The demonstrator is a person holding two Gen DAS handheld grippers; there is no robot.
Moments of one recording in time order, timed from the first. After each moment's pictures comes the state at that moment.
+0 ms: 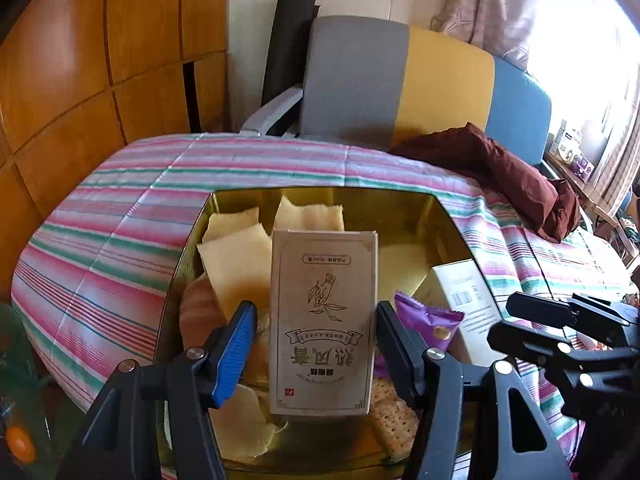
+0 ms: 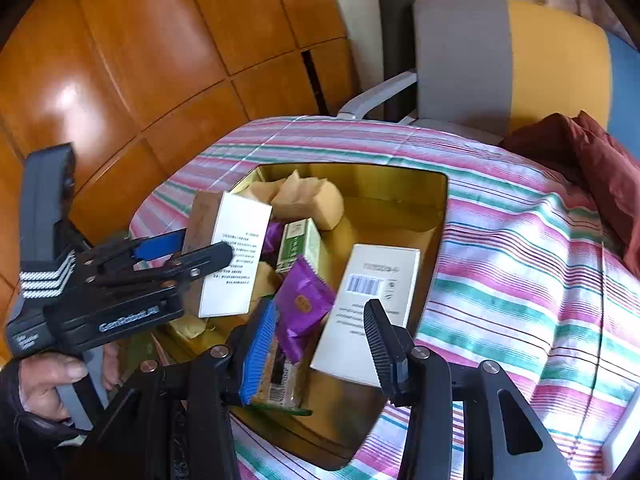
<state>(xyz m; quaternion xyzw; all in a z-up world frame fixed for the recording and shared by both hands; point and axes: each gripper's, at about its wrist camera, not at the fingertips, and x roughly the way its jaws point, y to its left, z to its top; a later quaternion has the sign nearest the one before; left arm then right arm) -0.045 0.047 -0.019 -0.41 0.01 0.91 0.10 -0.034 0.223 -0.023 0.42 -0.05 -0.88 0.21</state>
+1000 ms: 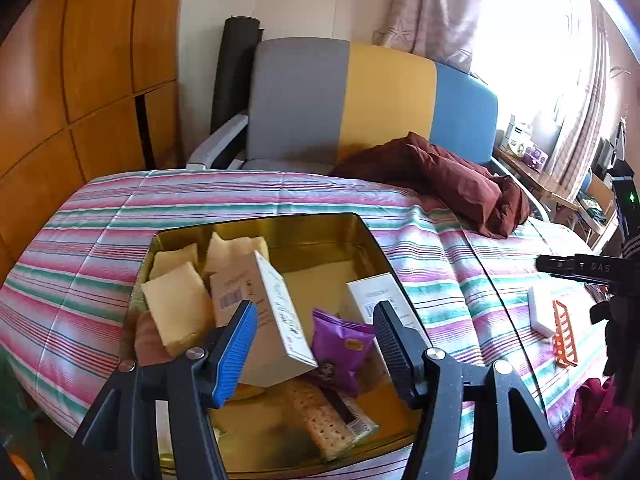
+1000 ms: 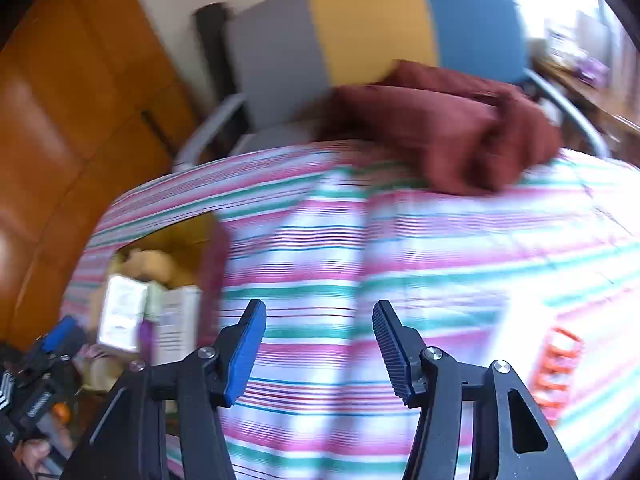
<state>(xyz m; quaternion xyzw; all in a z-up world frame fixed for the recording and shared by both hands) -0.022 0.087 0.011 -0.37 0.02 0.91 0.19 -0.002 0.400 0.007 0.44 -0.16 -0.88 -0.06</state>
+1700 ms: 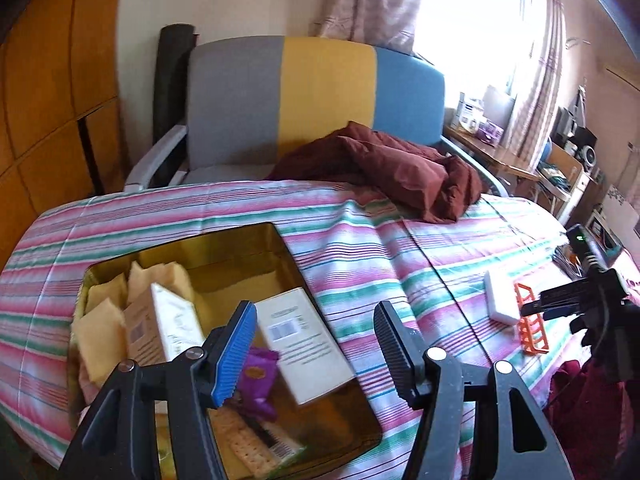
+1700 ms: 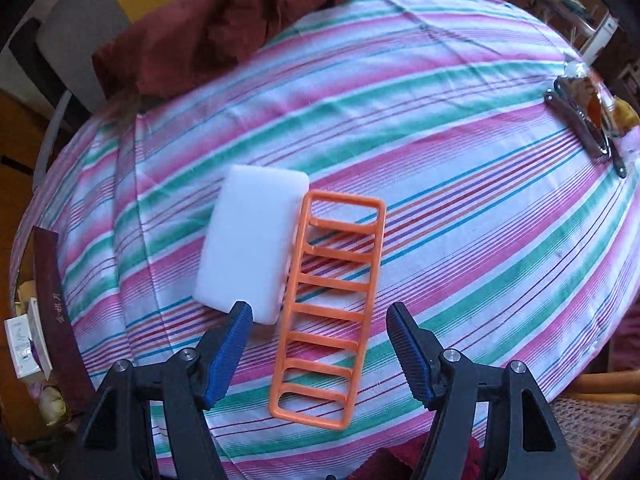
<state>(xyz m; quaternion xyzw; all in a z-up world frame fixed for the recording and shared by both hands) -0.019 0.156 0.021 -0.37 0.05 0.89 0.28 0.062 0.542 -0.071 0.59 -0.26 -0.73 -0.22</state>
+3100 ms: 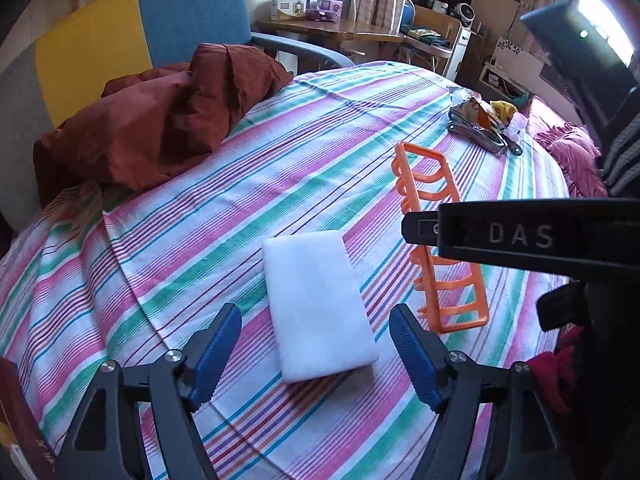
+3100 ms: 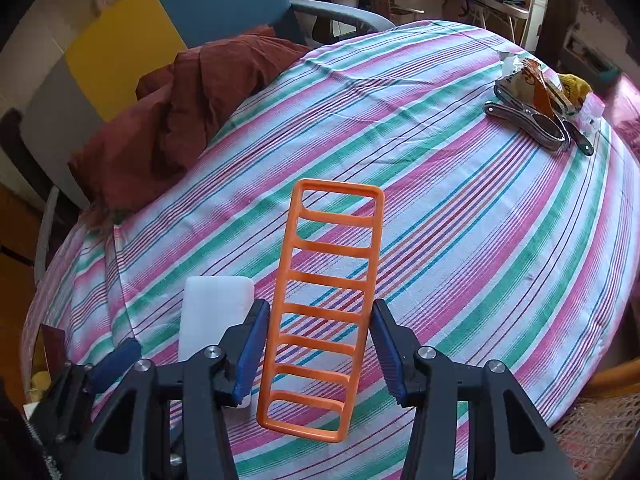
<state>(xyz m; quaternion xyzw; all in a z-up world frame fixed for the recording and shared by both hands) 0.030 0.470 -0.065 -0.43 0.24 0.73 0.48 0.079 0.583 -0.058 0.46 -0.32 -0.77 -0.31</state>
